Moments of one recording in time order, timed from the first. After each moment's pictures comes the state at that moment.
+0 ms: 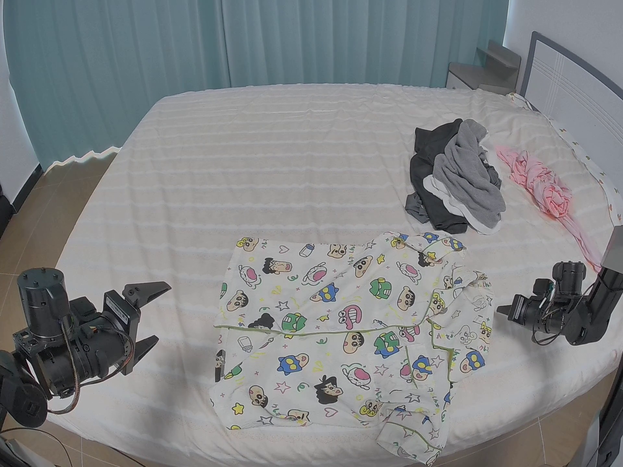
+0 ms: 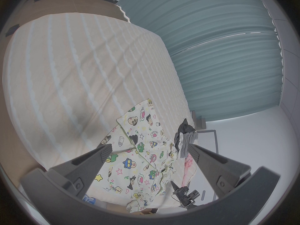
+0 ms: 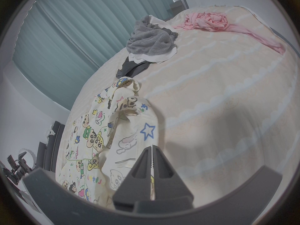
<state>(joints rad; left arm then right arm) -0.22 1.47 -0.23 -0.86 -0.12 -1.21 -0.20 2.20 -0.58 -0.97 0.40 0.29</state>
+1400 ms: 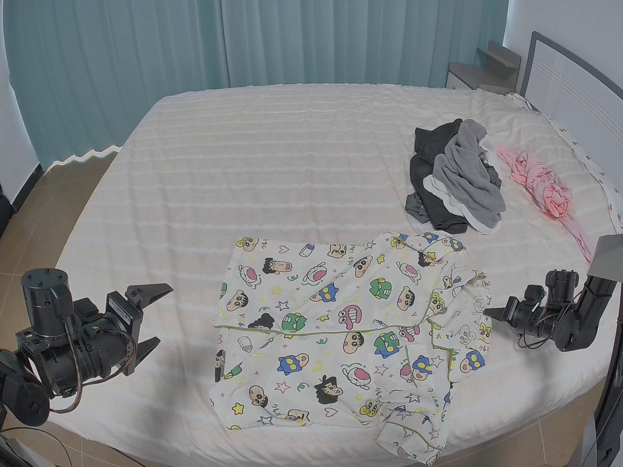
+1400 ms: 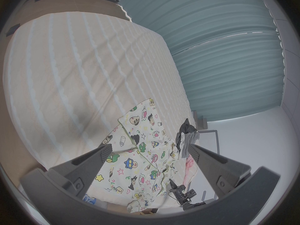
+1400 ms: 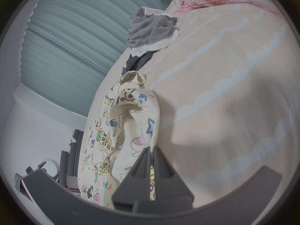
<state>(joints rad) -0.22 1.49 -0.23 -0.86 -0.12 -1.21 -0.21 2.34 -0.62 -1.10 0.60 0.45</state>
